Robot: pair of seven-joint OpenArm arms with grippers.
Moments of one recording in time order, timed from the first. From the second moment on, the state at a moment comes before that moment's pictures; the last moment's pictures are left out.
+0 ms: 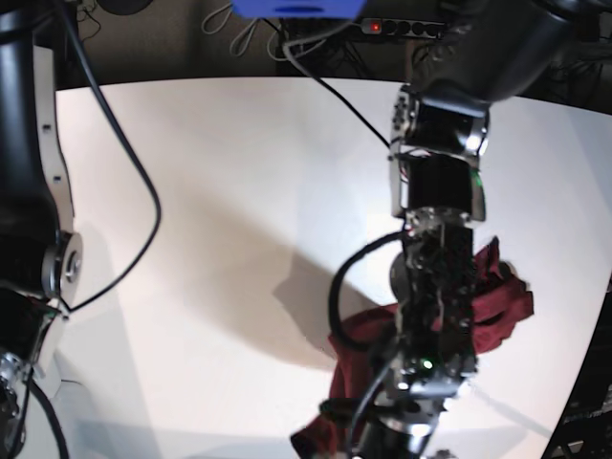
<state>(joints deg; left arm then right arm) -33.8 7.8 8.2 91.0 -11.7 1.4 26.7 67.9 14.3 -1.9 88.5 -1.0 9.5 -38.2</state>
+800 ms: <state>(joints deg) -11.7 3.7 36.7 79.2 -12.3 0.8 20.5 41.8 14.1 5.4 103.0 -0.5 9.1 -38.0</state>
